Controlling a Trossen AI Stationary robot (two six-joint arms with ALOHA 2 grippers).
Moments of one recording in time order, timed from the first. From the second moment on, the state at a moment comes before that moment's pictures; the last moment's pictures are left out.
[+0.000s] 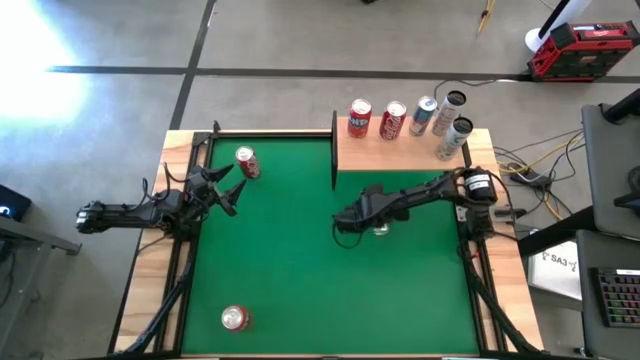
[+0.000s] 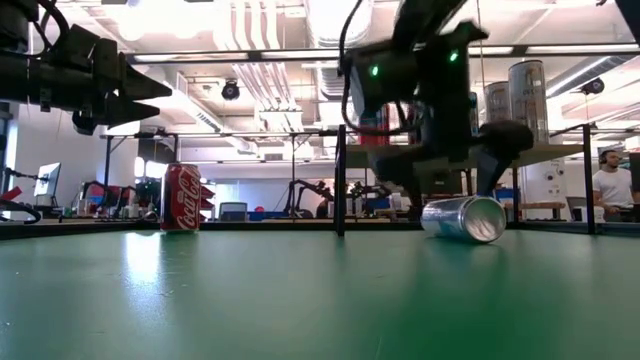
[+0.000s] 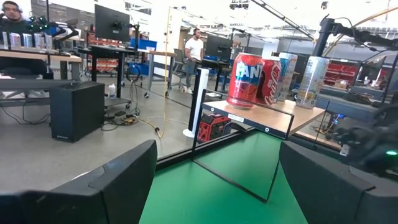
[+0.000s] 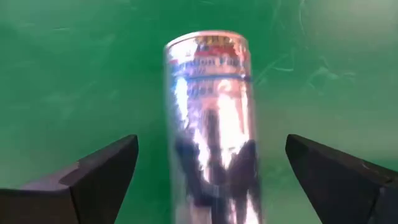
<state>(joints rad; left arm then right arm) -0.02 0.03 0.03 0.11 -0.75 -0.09 0.03 1.95 1.33 -1.16 0.43 1.62</state>
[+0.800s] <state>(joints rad) -0.02 0.03 0.03 0.11 -0.75 -0.09 -0.14 1.94 1.23 -0.89 0.26 1.37</state>
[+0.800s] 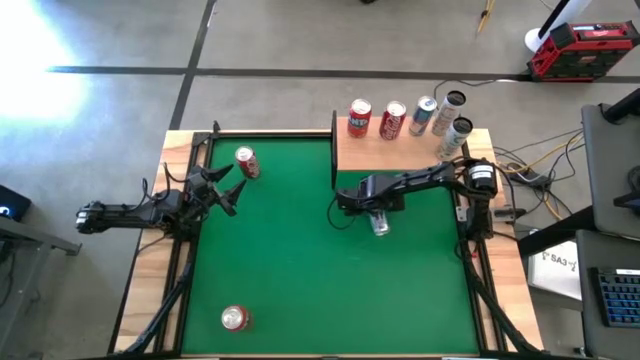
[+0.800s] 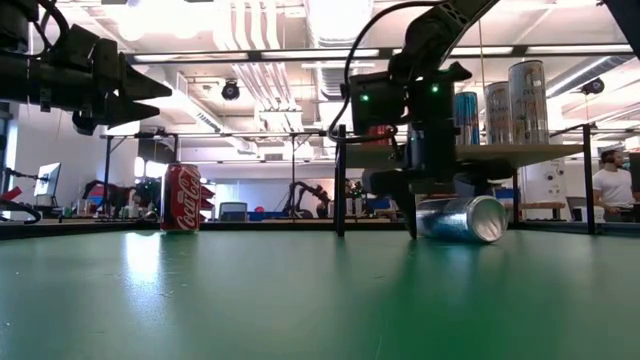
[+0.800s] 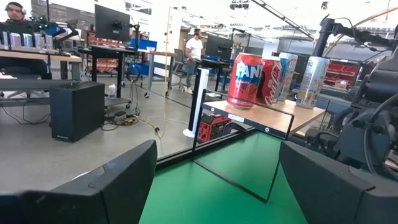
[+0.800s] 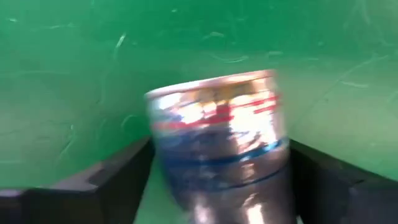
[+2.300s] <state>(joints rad) -0.02 0.03 0.03 0.11 -0.75 -0.09 0.33 2.22 1.24 -0.90 1.60 2.05</state>
